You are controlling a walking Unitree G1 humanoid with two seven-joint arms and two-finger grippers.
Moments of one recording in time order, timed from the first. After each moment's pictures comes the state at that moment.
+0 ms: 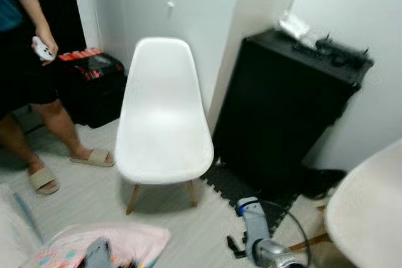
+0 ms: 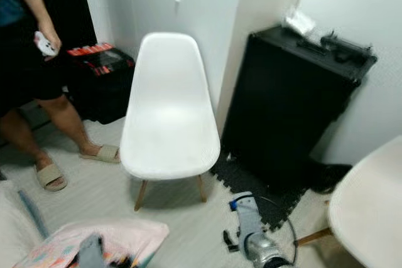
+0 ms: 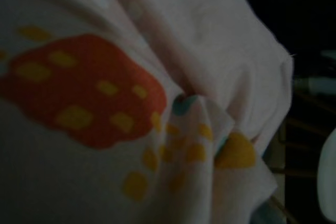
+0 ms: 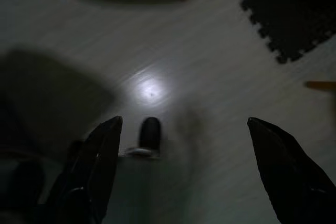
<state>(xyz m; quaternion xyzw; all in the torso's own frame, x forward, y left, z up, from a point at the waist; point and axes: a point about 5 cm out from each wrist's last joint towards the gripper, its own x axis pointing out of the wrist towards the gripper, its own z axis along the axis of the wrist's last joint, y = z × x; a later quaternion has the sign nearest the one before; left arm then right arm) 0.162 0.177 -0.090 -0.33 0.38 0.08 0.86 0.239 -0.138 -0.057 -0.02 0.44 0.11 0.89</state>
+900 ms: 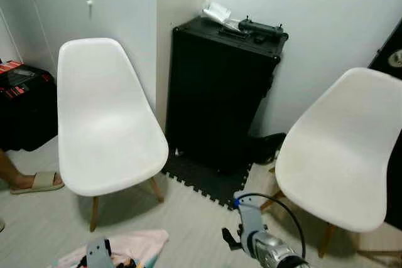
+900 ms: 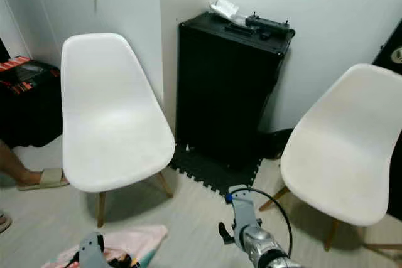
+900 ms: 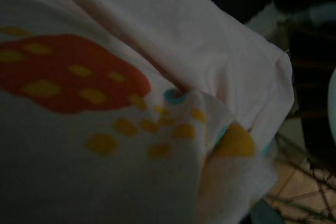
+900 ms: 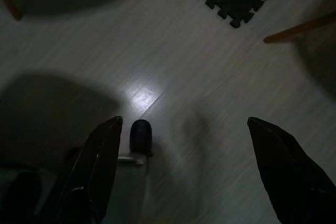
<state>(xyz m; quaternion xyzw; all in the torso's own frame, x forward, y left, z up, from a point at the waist) 0.160 0.175 -0.092 -0.32 0.39 0.08 0.86 0.245 -0.138 -0.052 -0.02 0.43 0.11 0.90</state>
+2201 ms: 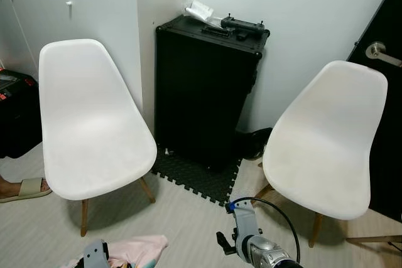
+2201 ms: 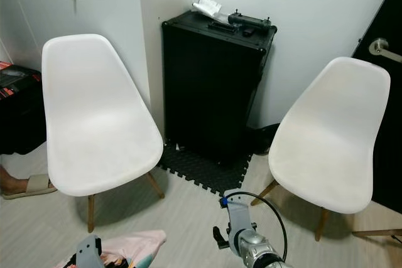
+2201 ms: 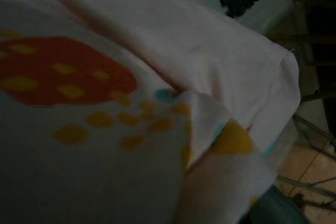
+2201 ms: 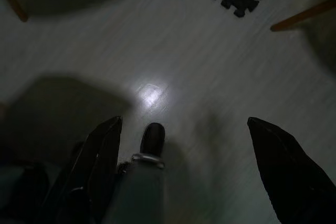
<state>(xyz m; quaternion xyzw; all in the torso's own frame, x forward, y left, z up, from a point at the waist) 0.153 0.178 -0.094 -0.31 0.40 0.08 0.86 0.244 -0.133 -0.053 -0.02 0.43 0.12 0.90</state>
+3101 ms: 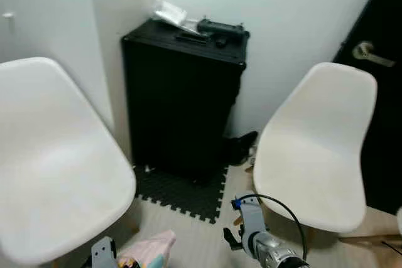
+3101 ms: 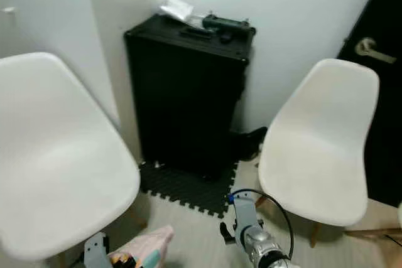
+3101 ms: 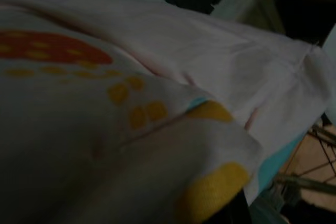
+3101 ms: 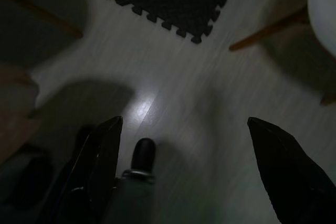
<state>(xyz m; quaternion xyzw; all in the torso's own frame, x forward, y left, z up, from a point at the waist) 0.164 0.170 -0.090 -0.31 0.39 0.05 0.87 0.247 -0.136 -0.051 -0.02 0.42 0.11 0.90</state>
